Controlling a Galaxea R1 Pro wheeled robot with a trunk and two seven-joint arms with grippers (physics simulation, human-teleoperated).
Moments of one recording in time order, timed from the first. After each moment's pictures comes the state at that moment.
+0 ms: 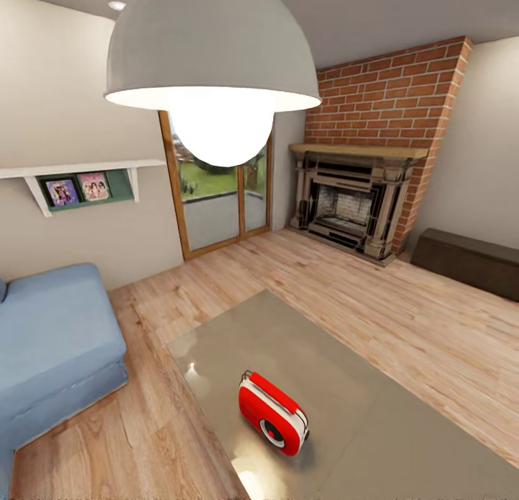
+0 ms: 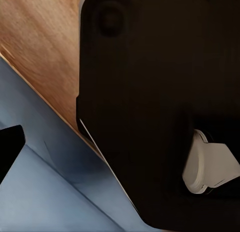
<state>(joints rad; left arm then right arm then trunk) 0.00 -0.01 0.00 -0.06 0.08 -0.01 0.00 -0.01 -0.01 0.00 0.00 0.00 -0.03 0.00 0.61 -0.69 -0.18</state>
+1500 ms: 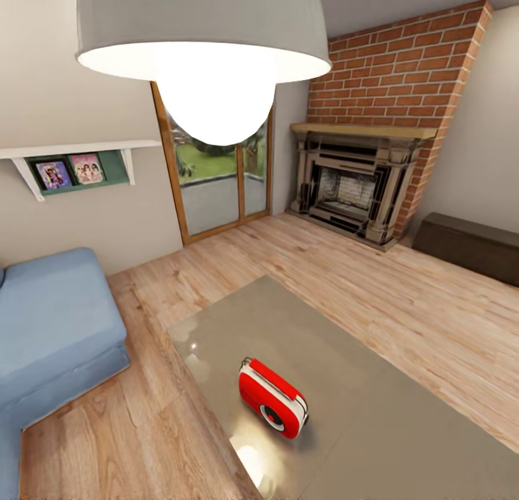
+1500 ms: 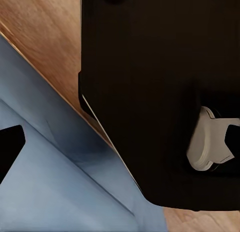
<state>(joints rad) 0.00 -0.01 0.00 -0.06 0.08 -0.01 0.00 -0.01 -0.01 0.00 0.00 0.00 -0.03 0.00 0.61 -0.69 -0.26</state>
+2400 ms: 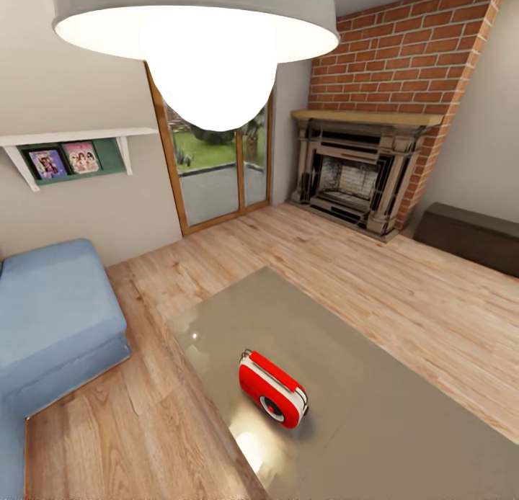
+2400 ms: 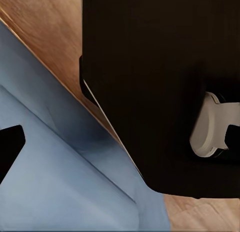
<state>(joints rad) 0.00 -0.01 0.00 -0.06 0.08 -0.01 0.00 -0.01 -0.01 0.00 0.00 0.00 -0.03 0.00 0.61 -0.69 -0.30</state>
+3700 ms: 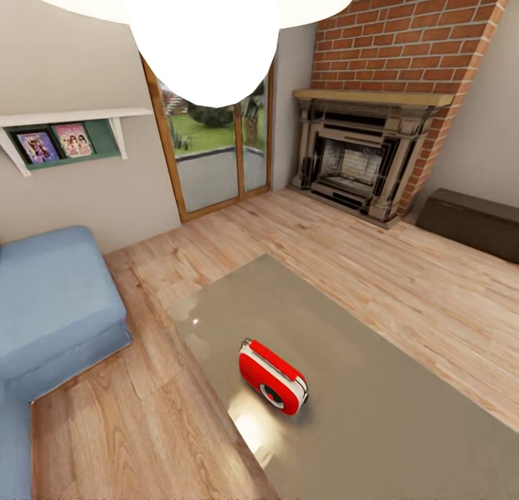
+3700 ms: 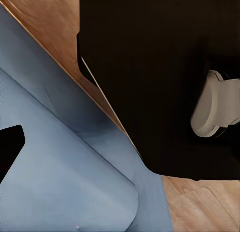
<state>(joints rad) 0.00 -0.01 0.00 -0.06 0.09 -0.01 0.00 -0.01 -0.01 0.00 0.00 0.00 -0.03 0.00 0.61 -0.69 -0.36</state>
